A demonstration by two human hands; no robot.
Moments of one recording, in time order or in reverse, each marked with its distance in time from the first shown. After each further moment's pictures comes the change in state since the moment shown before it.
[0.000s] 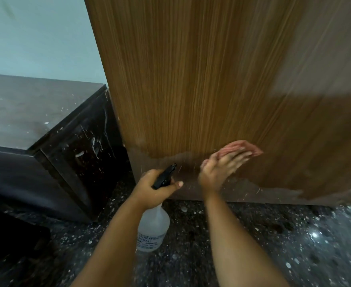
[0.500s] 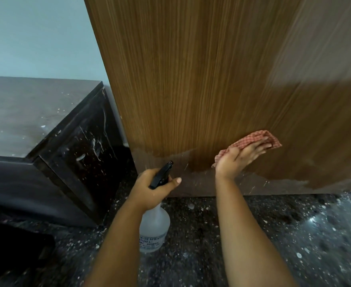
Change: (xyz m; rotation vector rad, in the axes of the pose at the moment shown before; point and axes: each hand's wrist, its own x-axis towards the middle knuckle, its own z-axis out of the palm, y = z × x) left_hand 0.004 -0.022 -0.023 -0.064 -0.009 -0.042; right_hand 0.018 -0.017 -0.003 0.190 0.106 0.157
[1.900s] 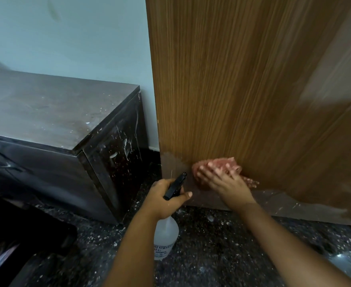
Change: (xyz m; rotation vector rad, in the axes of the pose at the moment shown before) left_hand -0.007 -0.029 -0.023 0.088 0.092 -0.065; right_hand -0.026 0.028 -0.005 -0.977 -0.669 -1.650
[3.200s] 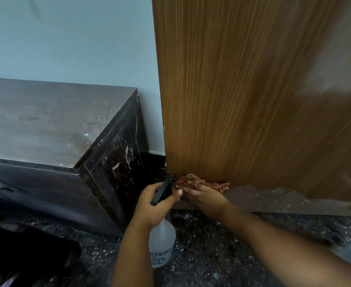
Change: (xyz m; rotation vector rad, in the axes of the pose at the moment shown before) left_hand 0.005 -0.025 -0.039 -0.286 0.033 -0.039; right_hand 0.062 -0.067 0.010 -0.135 -0.290 -0.459
